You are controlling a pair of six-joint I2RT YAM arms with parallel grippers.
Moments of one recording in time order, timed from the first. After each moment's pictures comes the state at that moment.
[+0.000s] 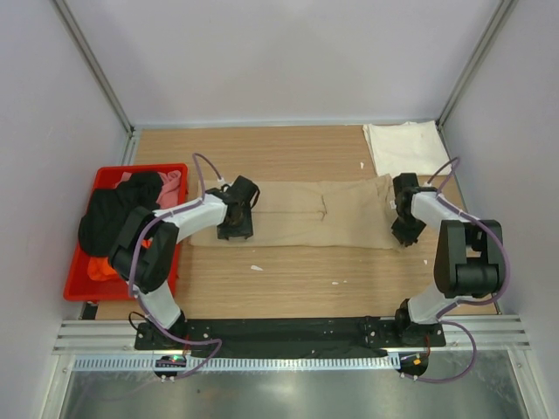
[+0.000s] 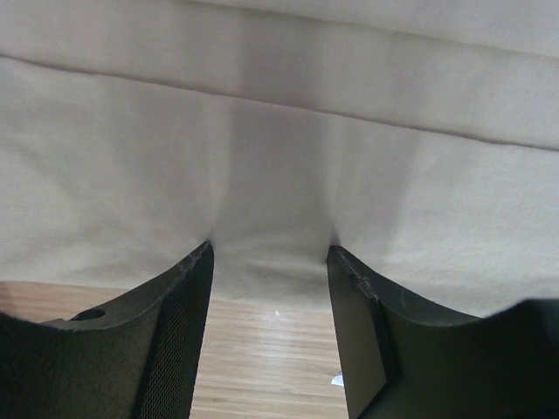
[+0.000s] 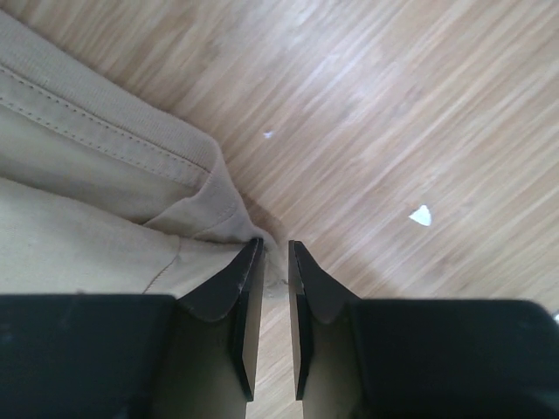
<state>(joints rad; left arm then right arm) -0.54 1.74 1.06 -0.59 -0.24 -0.61 -0.01 1.59 0.91 -0.72 0.39 0.71</state>
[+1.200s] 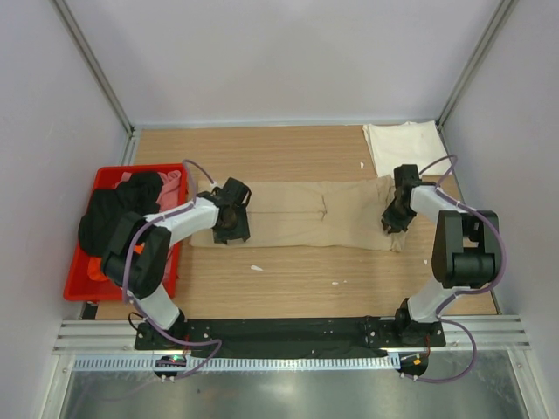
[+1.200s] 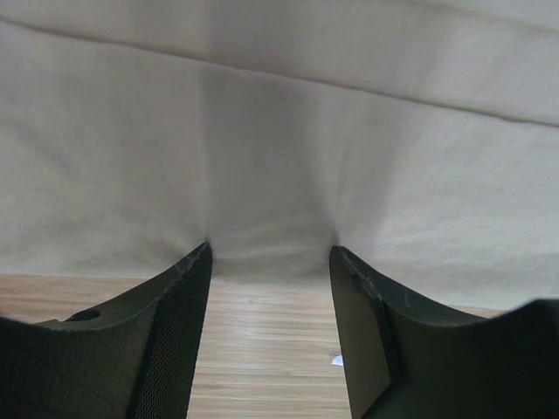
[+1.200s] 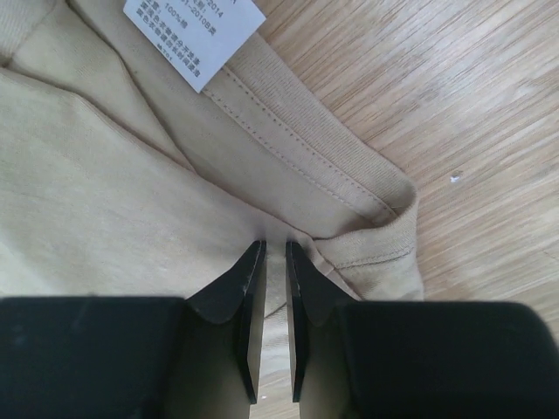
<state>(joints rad) -0.50 1.68 1.01 -0.58 -0.14 -0.64 -0.03 1.66 0.97 -0.59 0.13 0.66</state>
